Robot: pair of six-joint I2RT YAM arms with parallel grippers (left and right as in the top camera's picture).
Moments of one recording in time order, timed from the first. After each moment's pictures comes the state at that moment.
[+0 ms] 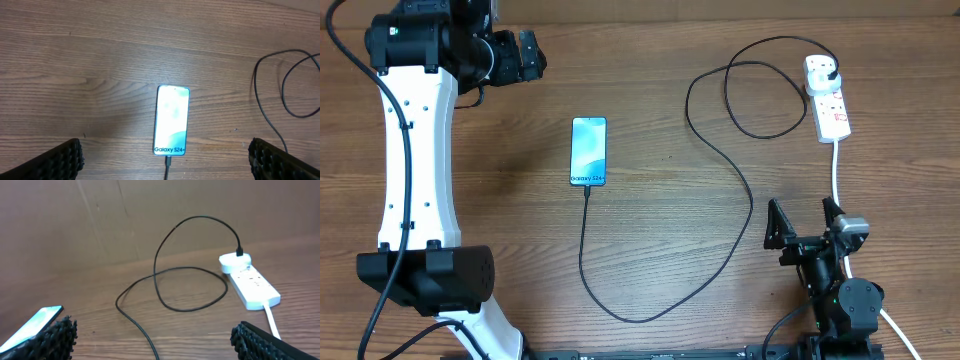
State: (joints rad) left arm 0.02 1.92 2.20 -1.33 0.18 -0.17; right arm 0.00 0.04 0.02 -0.03 -0.11 0.20
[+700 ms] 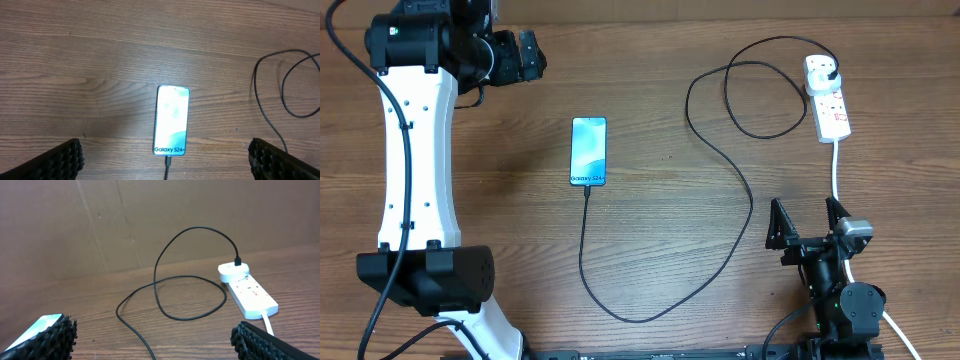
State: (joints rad) left arm 0.02 1.92 2.20 -1.33 0.18 -0.17; right arm 0.00 0.01 0.02 -0.02 -0.10 0.20
